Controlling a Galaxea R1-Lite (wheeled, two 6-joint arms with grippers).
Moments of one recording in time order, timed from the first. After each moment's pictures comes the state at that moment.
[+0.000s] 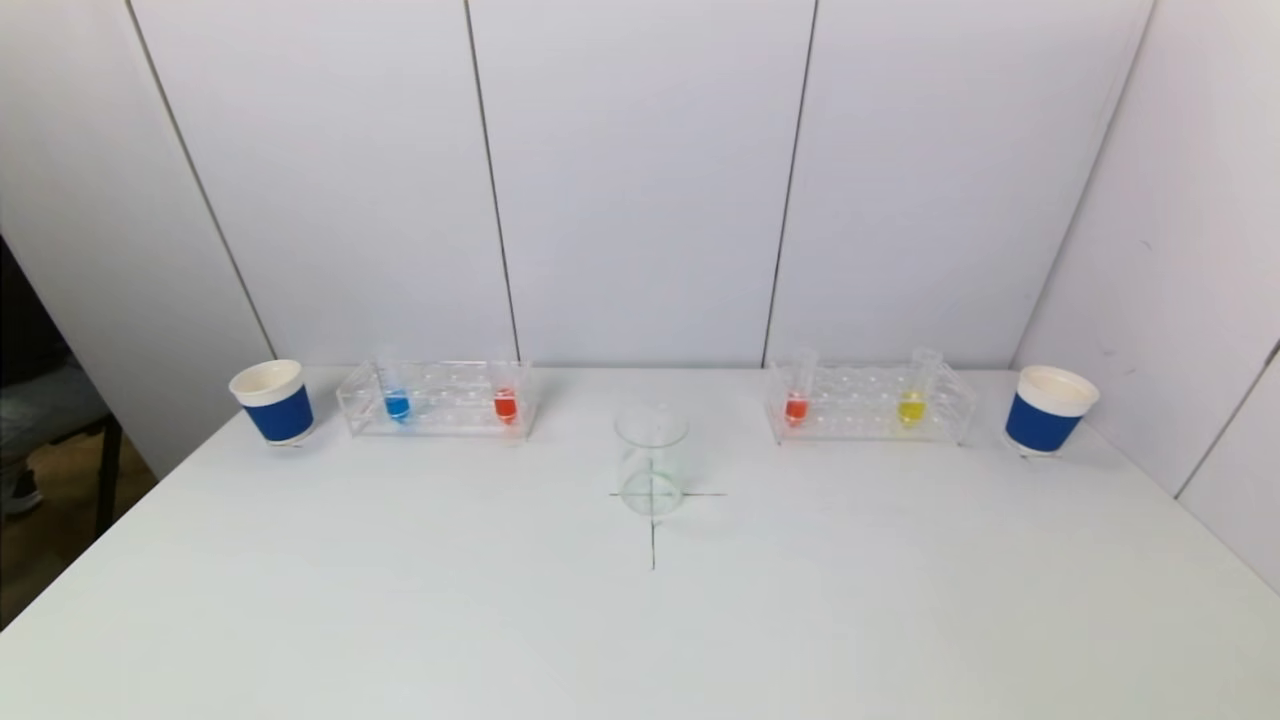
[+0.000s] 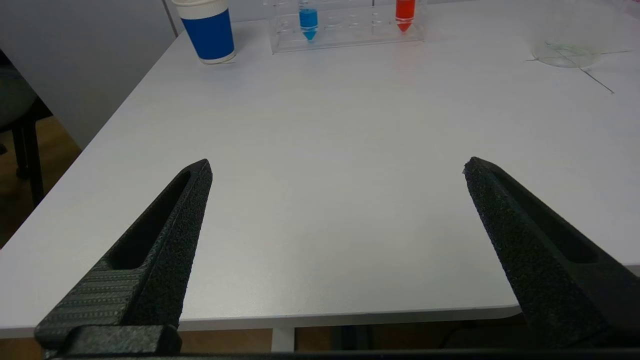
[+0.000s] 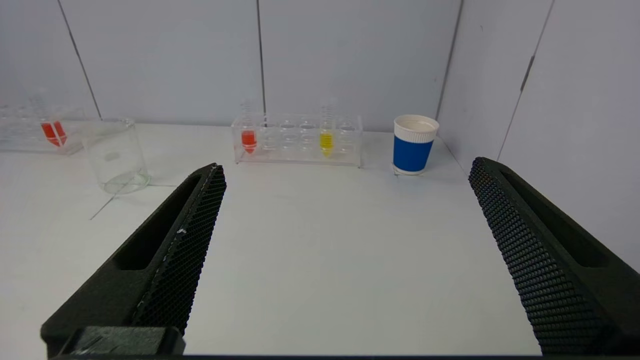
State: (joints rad) left arm -0.01 0.00 -0.04 0.09 -0.01 0.06; right arm -0.01 0.09 -0.36 0.14 0.02 -0.01
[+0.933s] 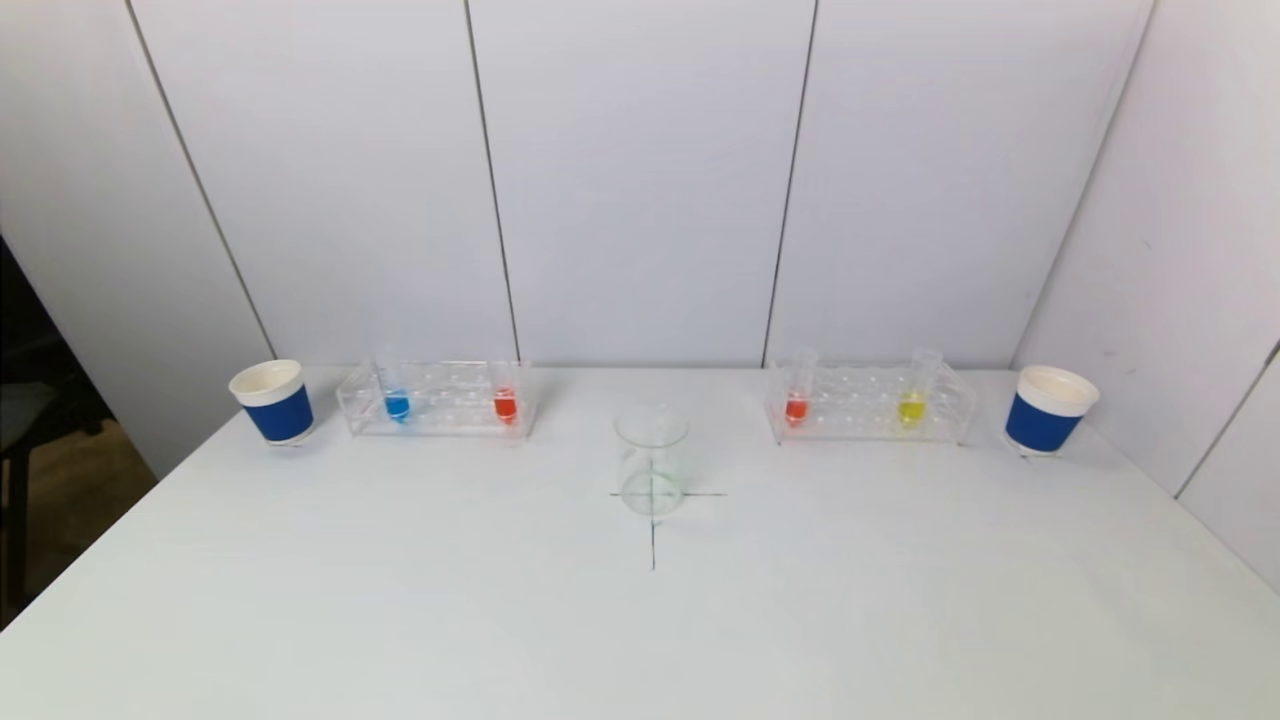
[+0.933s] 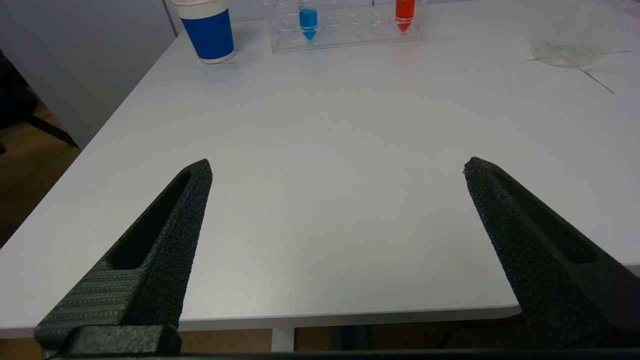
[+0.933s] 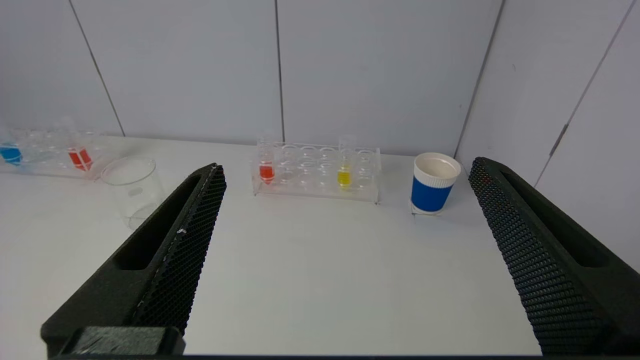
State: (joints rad) left arm -0.01 0.00 -0.04 0.09 -0.01 0.06; right arm -0.01 0.60 -0.68 0.06 0.08 0.00
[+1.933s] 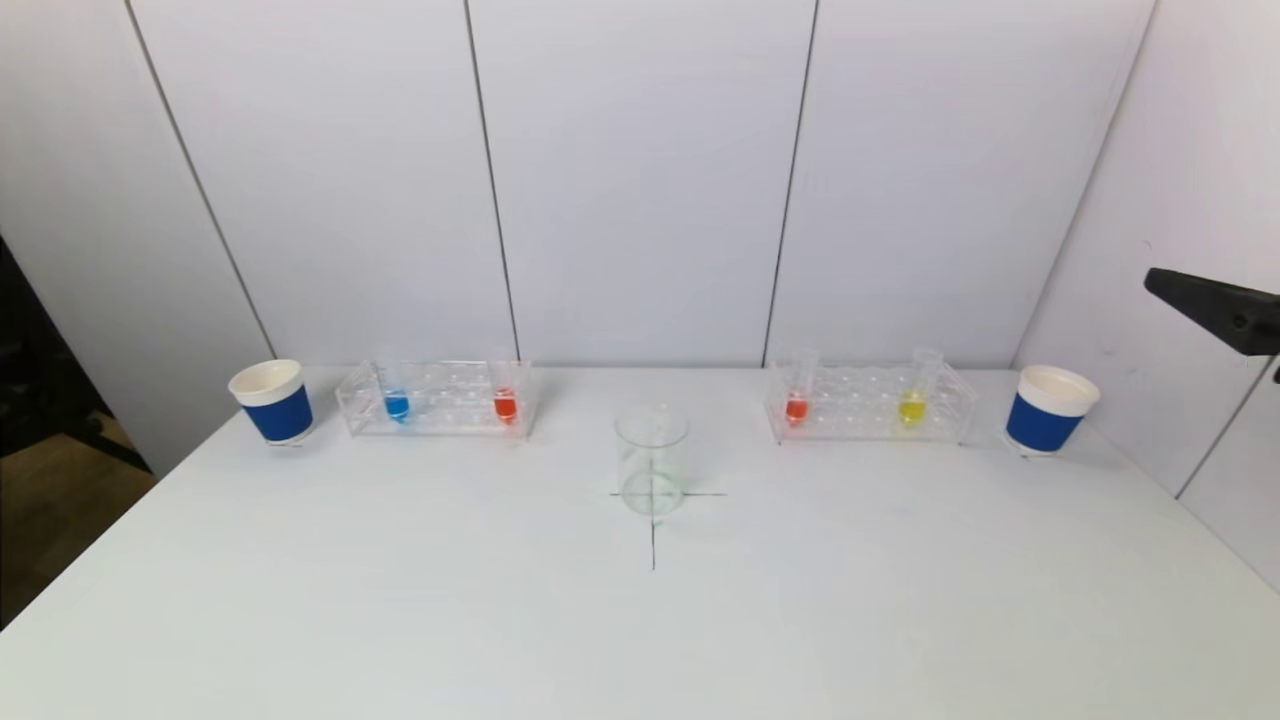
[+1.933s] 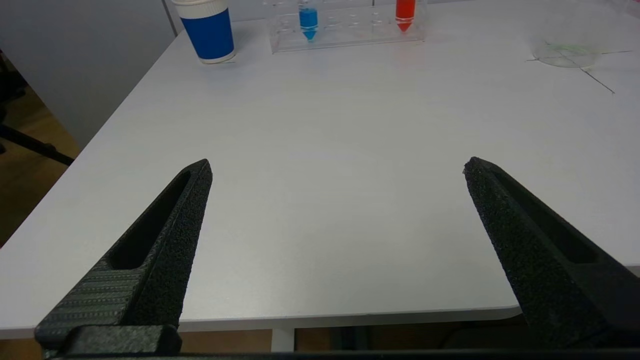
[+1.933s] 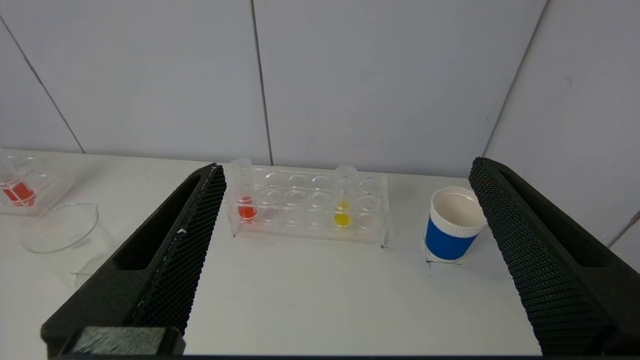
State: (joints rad) left arm -0.01 0.00 -0.04 0.09 -0.01 0.06; right arm -0.01 1.15 -0.70 -0.40 0.07 0.00
